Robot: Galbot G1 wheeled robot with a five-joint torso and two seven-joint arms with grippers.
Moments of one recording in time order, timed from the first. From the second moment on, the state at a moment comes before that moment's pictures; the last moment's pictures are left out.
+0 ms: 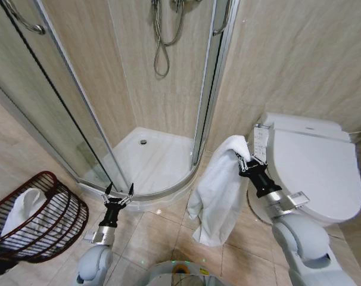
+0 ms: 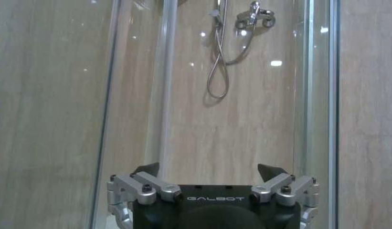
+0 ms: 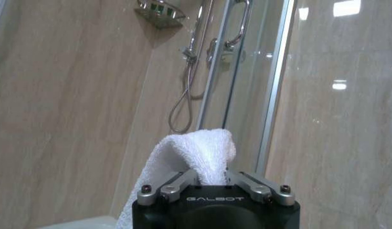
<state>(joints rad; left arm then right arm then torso) 1.62 -1.39 -0.71 -1.91 -0.36 -0.43 0.21 -1.40 1.16 0.65 2.38 0.25 -0.16 -0.13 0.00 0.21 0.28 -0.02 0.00</state>
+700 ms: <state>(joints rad) 1.62 -1.39 -0.71 -1.91 -0.36 -0.43 0.21 -1.41 1.18 0.65 2.36 0.22 -0.15 -0.15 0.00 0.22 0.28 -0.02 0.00</state>
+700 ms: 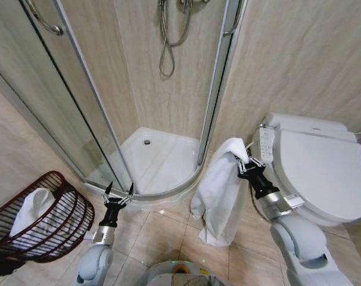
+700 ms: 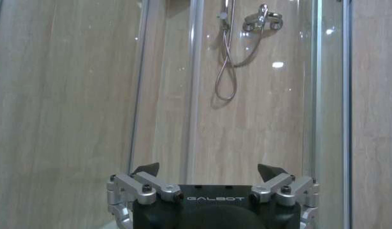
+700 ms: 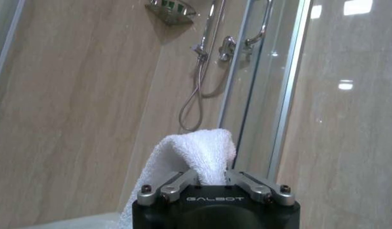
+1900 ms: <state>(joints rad) 1.63 -1.40 -0.71 -1.92 -0.35 -0.39 0.22 -1.44 1.19 0.61 2.38 0.20 -0.13 -0.18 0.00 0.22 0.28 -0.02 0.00</state>
